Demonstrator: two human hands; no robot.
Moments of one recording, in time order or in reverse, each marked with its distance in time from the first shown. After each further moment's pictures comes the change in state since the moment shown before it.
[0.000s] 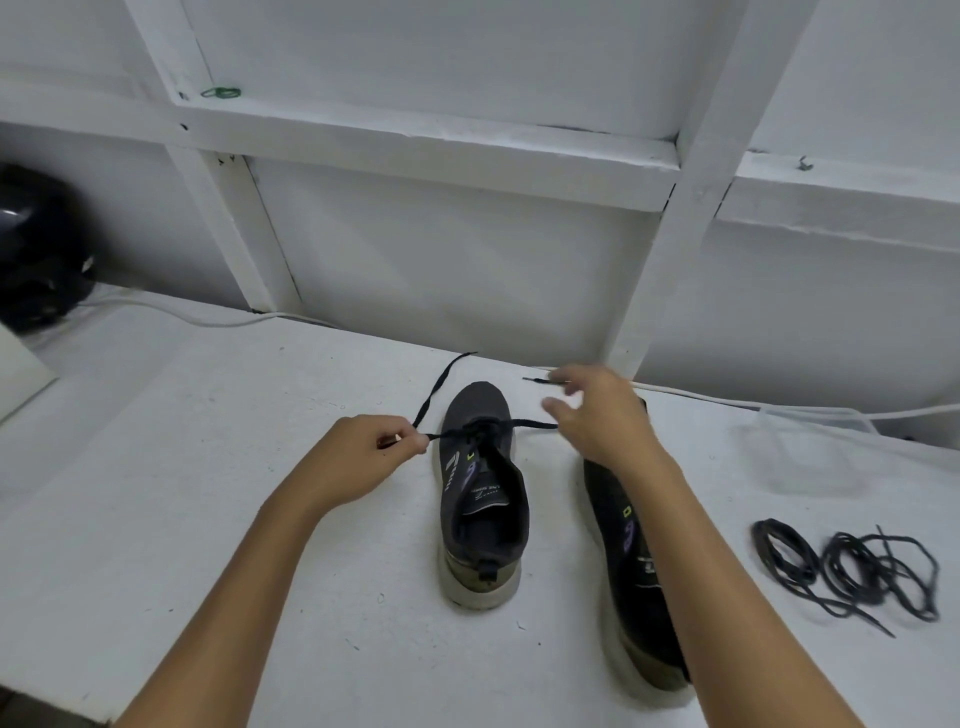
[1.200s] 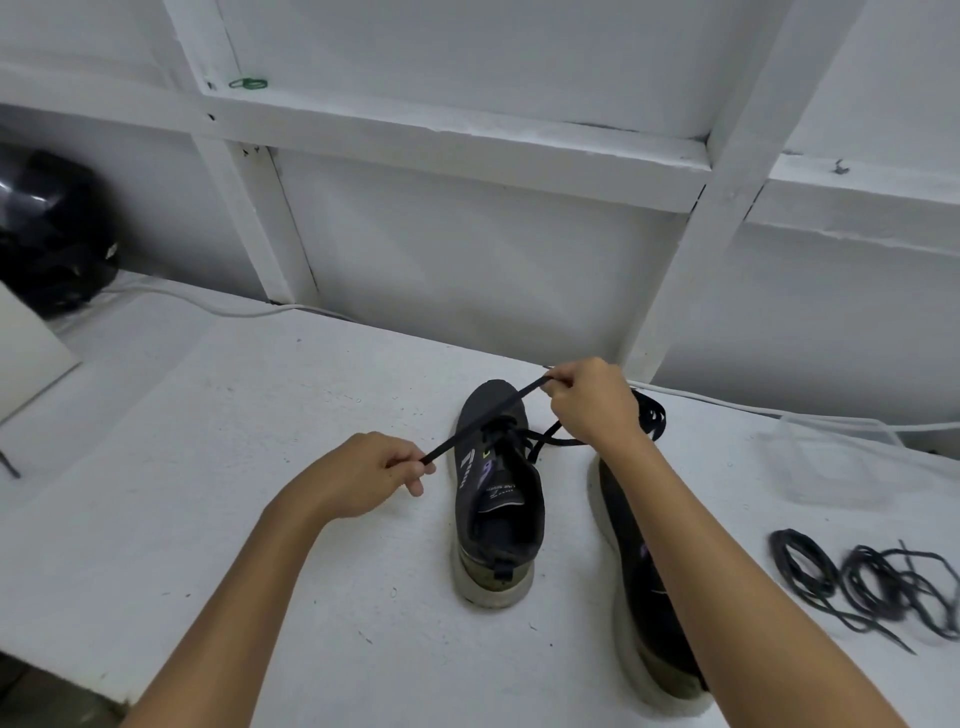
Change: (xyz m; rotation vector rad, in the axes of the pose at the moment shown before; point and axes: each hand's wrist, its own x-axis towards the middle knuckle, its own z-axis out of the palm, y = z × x) left_hand -0.008 -0.014 -0.003 0.065 -0.196 -0.115; right_hand 0.026 -0.018 0.022 0.090 0.020 0.041
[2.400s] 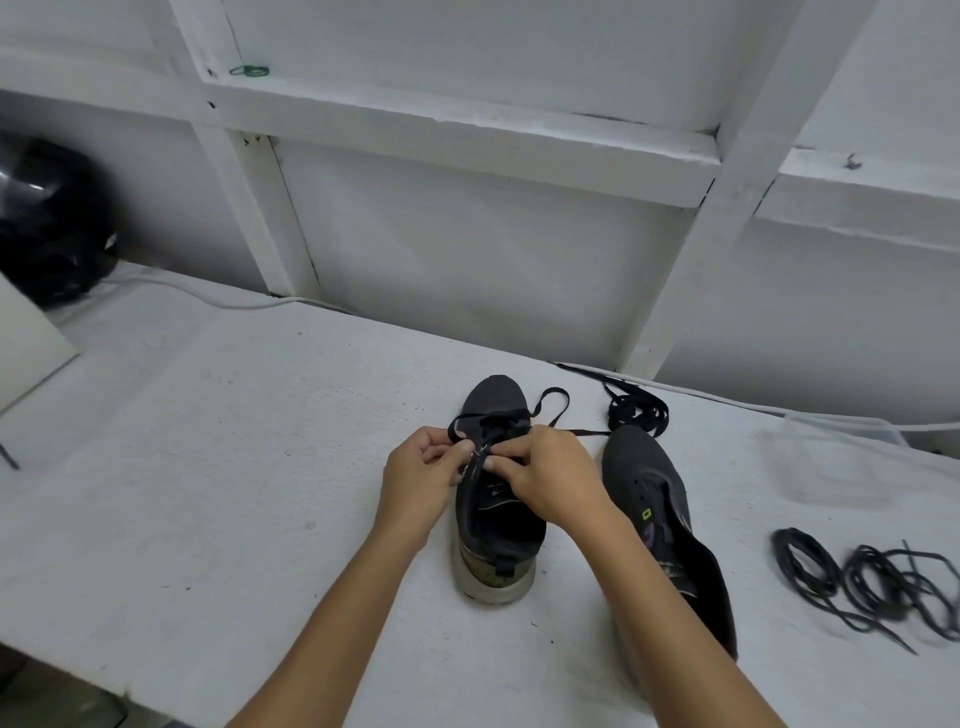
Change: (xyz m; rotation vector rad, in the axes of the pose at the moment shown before) left_hand 0.025 0.023 0.084 -0.905 0.439 -0.067; right_hand -0.064 -0.004 0.039 -0.065 -0.264 -0.207
